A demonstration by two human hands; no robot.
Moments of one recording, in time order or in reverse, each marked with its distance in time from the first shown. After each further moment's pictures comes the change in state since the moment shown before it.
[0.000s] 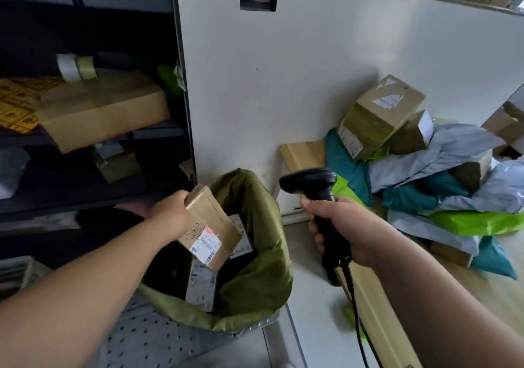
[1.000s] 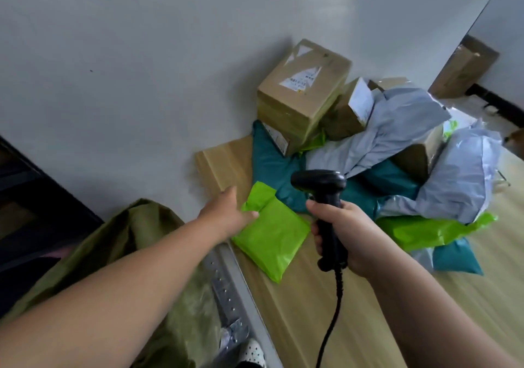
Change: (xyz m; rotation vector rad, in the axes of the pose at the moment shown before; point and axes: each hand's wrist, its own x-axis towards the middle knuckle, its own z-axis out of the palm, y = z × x) left_hand 0.061 0.301 0.157 0.088 -0.296 0.324; right_hand 0.100 0.024 -0.230 0.273 0.229 0.013
